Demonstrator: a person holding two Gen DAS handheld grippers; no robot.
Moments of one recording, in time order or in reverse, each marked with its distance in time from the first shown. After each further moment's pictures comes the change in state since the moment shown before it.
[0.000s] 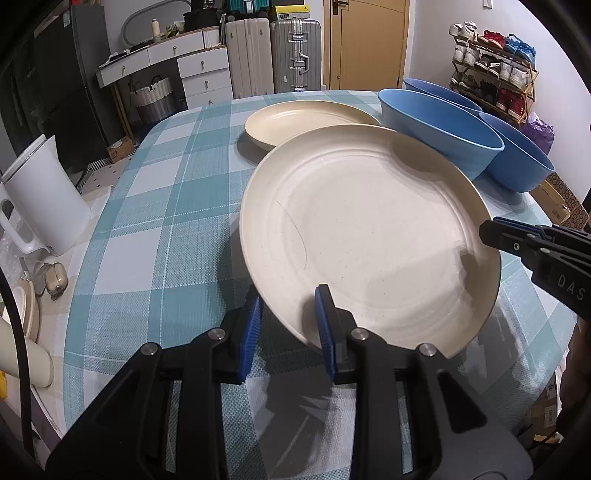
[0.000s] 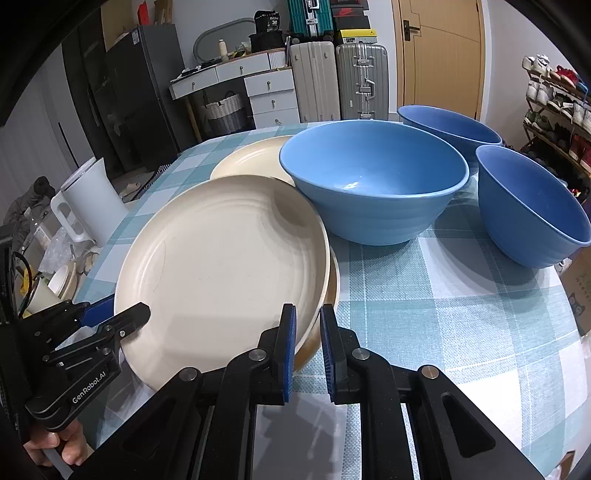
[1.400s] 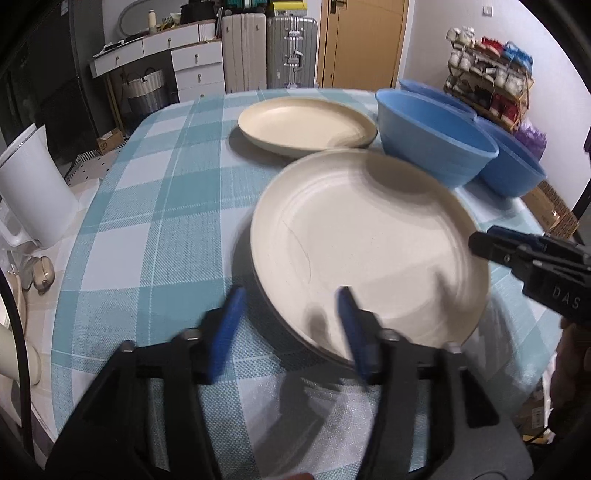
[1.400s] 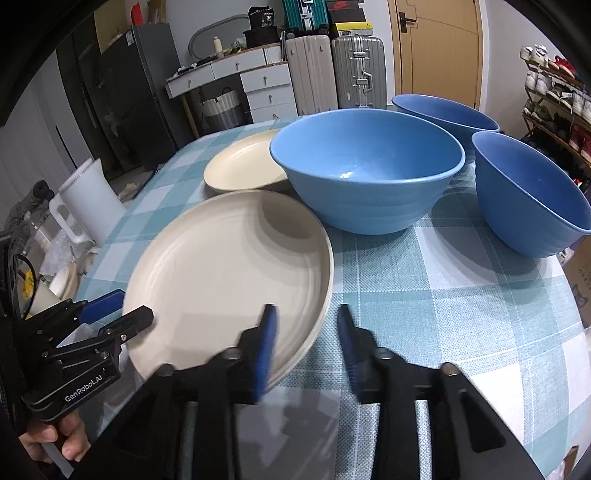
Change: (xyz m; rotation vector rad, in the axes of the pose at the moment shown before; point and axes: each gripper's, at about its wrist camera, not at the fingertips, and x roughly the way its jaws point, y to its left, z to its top) left arm -0.003 0.007 0.000 -0.032 0.004 -0.071; right arm 0.001 -0.012 0.001 0.035 0.013 0.038
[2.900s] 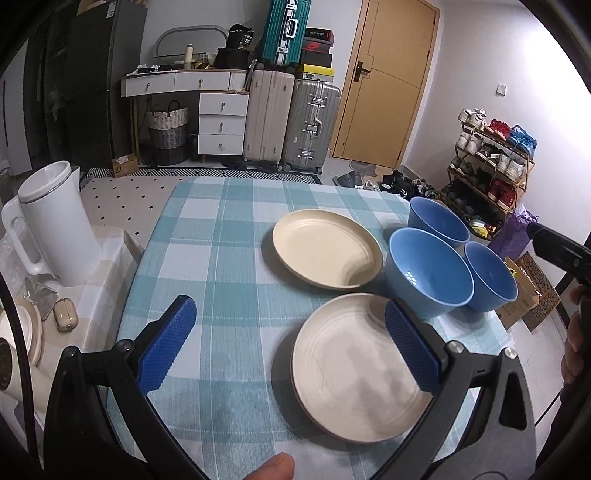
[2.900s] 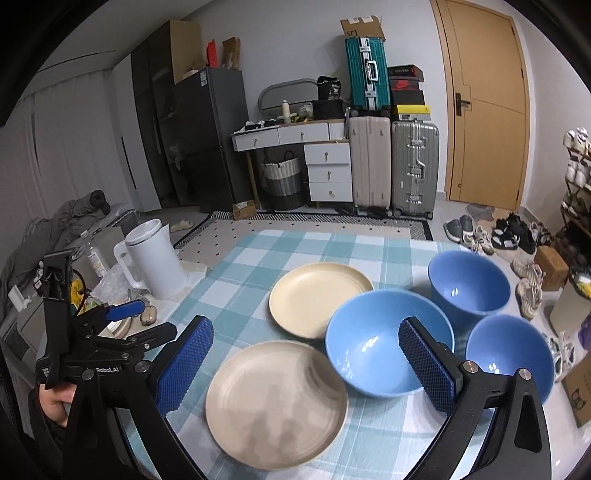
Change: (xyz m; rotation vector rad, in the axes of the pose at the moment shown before) left arm -0.099 0.054 0.094 -0.150 -0.224 -0.023; right arm -0.131 0.026 0.134 -0.212 -0.250 0.142
